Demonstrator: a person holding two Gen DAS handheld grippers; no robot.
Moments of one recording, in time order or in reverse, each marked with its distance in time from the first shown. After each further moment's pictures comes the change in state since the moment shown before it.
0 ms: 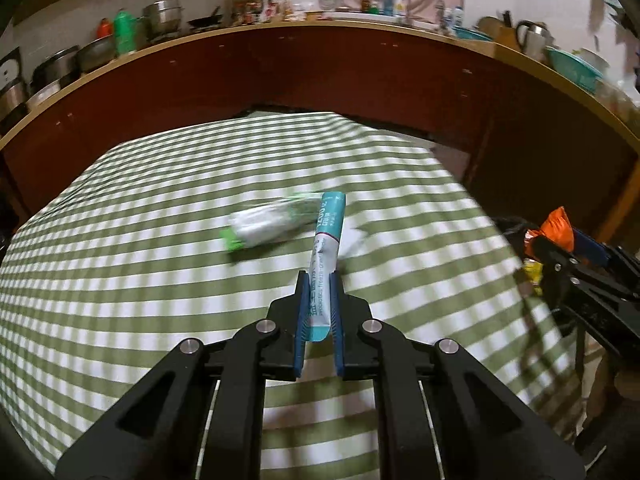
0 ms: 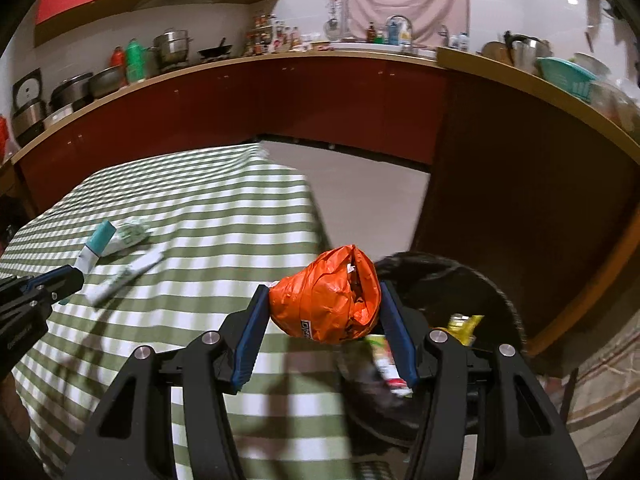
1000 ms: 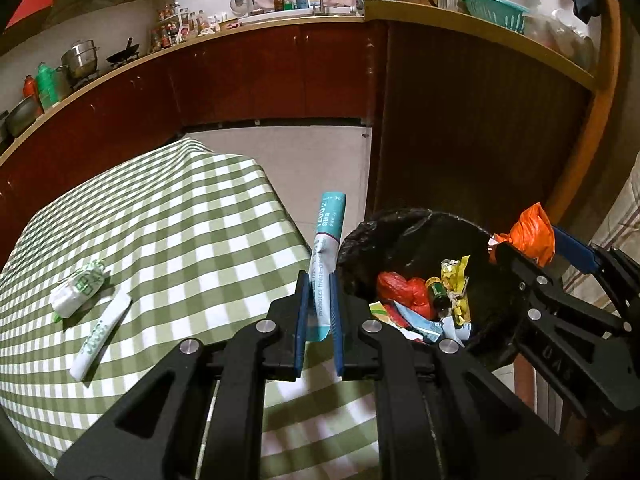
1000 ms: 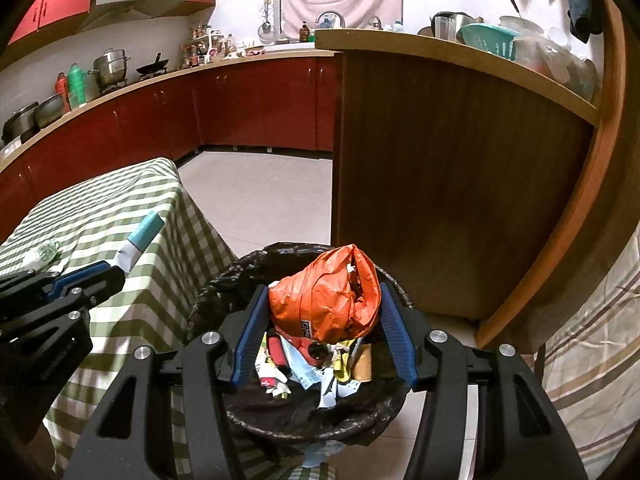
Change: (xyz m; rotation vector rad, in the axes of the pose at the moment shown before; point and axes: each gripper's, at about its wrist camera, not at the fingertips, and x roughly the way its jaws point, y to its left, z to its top) left arm 0.053 -0.167 0.026 0.190 0.005 -0.109; right arm 0.005 -0.105 -0.016 0.112 -0.007 -0.139
